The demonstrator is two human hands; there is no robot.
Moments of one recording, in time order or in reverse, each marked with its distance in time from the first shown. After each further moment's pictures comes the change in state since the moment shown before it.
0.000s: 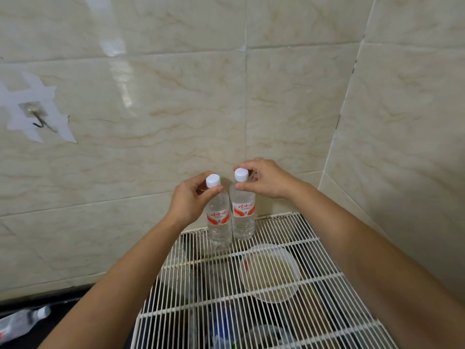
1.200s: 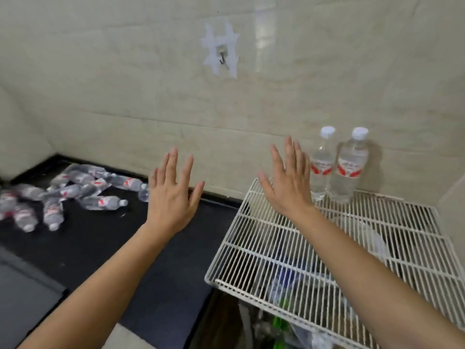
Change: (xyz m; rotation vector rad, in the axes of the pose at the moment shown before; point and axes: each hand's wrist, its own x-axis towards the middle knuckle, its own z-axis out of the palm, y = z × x) left_hand -0.288 -0.010 -0.147 1.259 0.492 -0.118; right_hand -0.083 -0.118 0.175 -0.218 0.272 -0.337
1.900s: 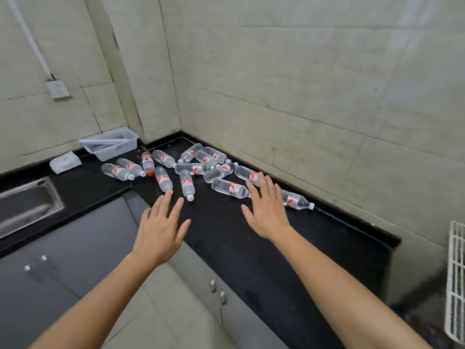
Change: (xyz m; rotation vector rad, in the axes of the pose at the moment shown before) left_hand -0.243 -0.477 -0.090 0.172 -0.310 -0.367; right_hand -0.010 -0.522 0.205 0.034 -0.333 -0.380
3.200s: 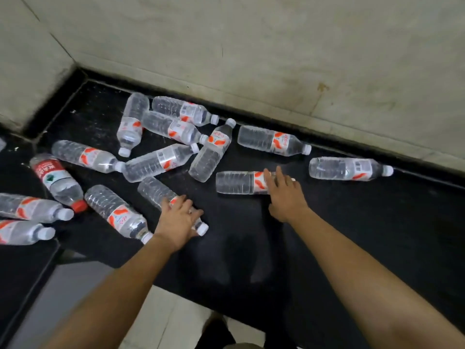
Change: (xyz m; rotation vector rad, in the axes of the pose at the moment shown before) left_hand 0.373 -0.162 0.356 0.259 -0.775 0.647; right_hand 0.284 0.035 0.306 0.015 -0.797 0.513
